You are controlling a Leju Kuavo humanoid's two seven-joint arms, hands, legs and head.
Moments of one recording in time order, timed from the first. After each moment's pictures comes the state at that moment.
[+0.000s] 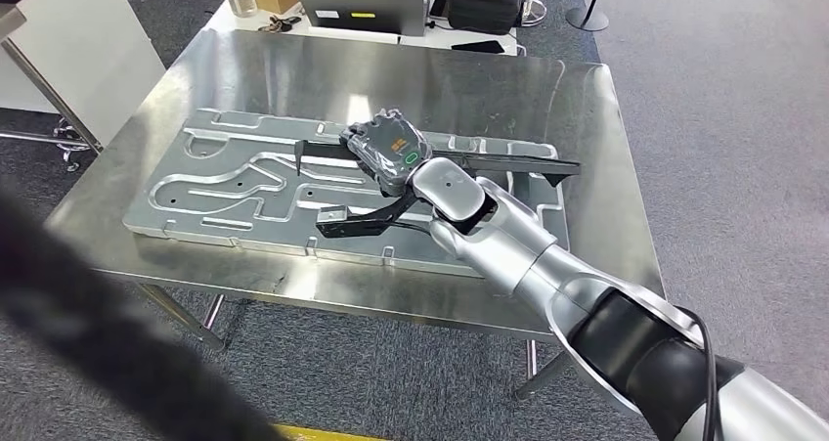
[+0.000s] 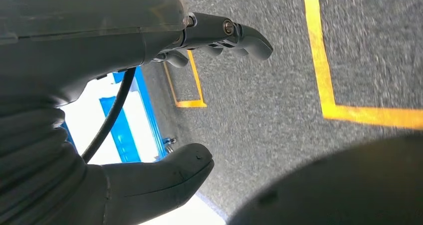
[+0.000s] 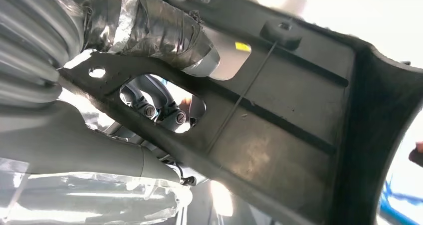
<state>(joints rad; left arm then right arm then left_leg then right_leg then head) -0.06 -0.06 -1.12 -0.01 0.74 0.01 -0.10 -0.92 -0.09 0.69 -0.97 1.37 -0.10 0.05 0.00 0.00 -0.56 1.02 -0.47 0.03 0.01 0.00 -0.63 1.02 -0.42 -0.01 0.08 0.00</state>
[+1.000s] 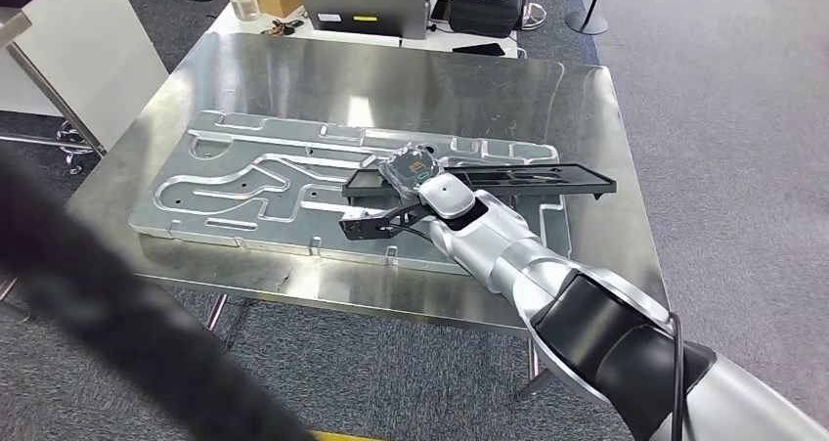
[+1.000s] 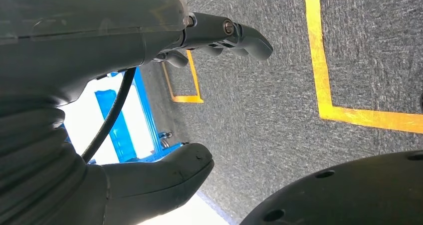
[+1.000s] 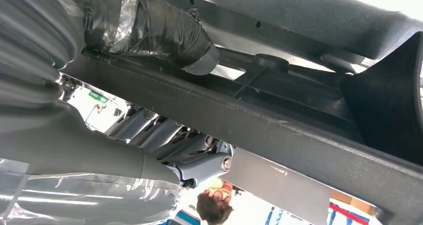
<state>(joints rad) -0.06 -0.06 -1.14 -0.01 0.81 -0.01 -0.12 -1.02 0.04 0.69 -0.45 1.29 0.01 0.07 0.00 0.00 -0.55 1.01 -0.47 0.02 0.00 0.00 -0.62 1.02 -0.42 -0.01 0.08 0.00</state>
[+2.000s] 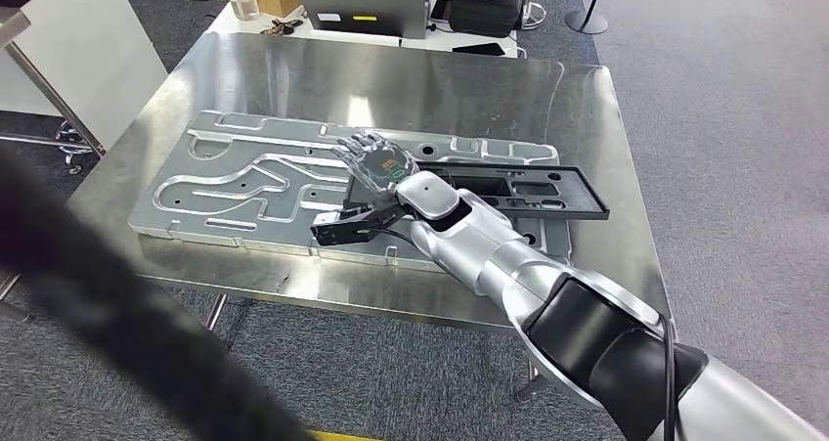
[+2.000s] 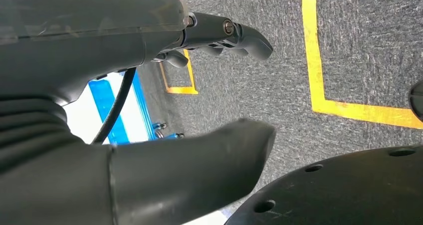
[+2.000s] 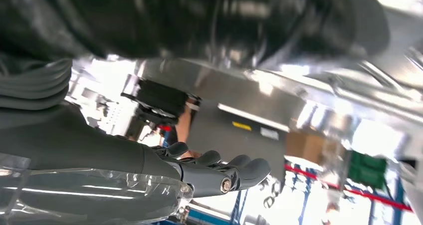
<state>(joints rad) -0.06 -0.06 -1.16 -0.01 0.87 -0.02 -0.13 -1.01 0.08 0.69 -0.54 1.26 -0.06 -0.01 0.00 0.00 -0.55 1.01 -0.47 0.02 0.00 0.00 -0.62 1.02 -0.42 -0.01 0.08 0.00</state>
